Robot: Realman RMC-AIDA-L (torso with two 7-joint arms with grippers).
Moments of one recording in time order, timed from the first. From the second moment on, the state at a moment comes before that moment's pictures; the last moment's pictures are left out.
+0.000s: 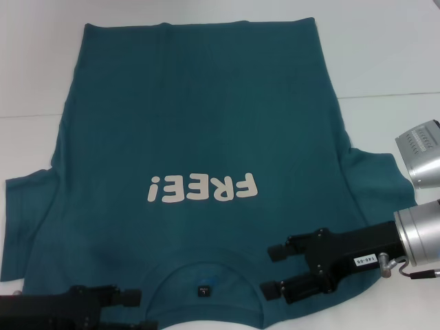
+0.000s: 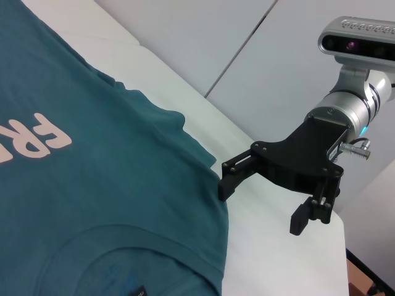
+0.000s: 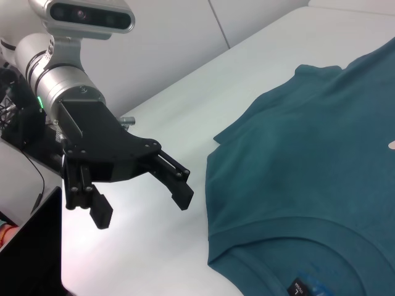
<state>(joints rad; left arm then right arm) -0.41 -2.08 0.73 0.75 2.13 1.78 -1.70 0.61 2.09 -0.77 -0.69 -2.22 -1.65 1.64</state>
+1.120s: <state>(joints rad) -0.46 -2.05 0.43 0.71 2.11 1.65 -2.17 0.62 2.04 -0.74 -0.70 -2.15 -1.54 2.07</state>
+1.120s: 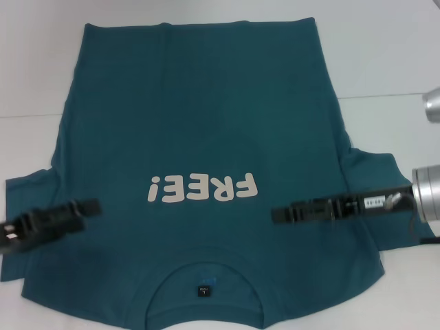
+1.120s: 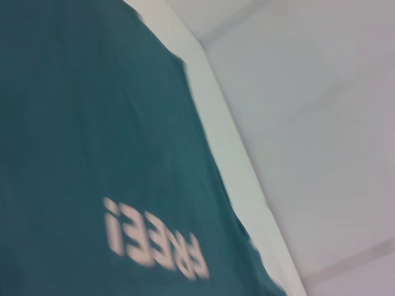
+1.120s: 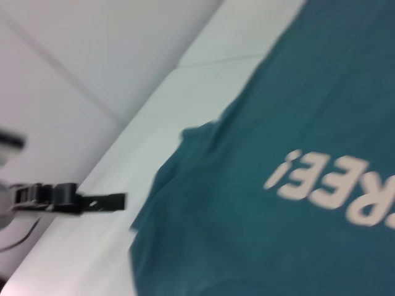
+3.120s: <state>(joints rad) -0.46 -2.02 0.39 0.59 2.13 1.07 -2.21 0.64 2.02 -0.72 -0.70 -2.14 -1.50 2.11</state>
